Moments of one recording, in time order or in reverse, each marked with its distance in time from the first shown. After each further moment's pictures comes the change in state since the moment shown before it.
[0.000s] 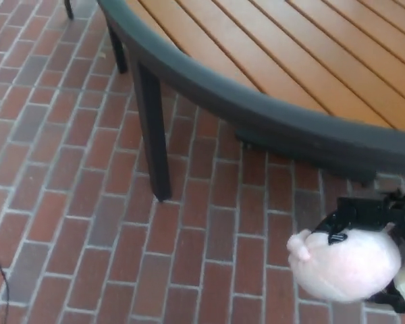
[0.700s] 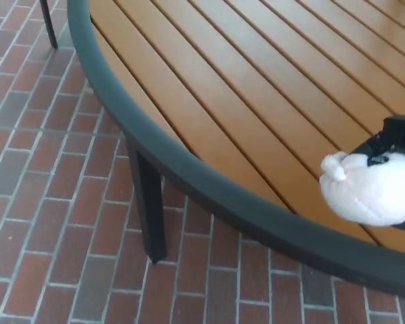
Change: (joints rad) left_arm 0.014 -0.002 -0.002 -0.001 0.000 -0.023 0.000; right_arm -0.196 -0.038 -0.124 0.066 0.052 0.033 -0.001
